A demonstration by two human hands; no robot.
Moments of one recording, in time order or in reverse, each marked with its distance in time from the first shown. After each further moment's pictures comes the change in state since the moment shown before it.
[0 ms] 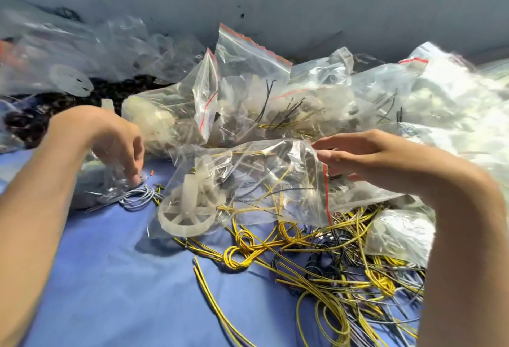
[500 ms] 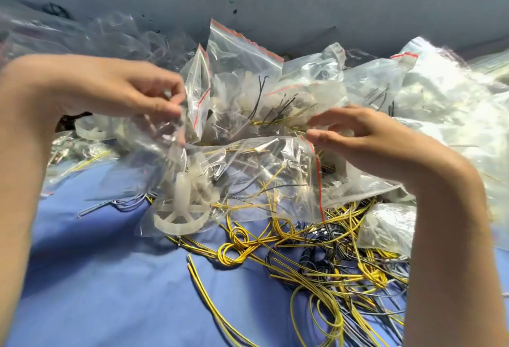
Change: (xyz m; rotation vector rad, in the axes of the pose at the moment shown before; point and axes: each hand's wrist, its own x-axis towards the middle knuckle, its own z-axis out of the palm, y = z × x) left_hand -0.082 0.052 -0.011 -0.319 0.270 0.747; right_hand 0.004 -0.007 -0.001 -0.120 0.229 -0.108
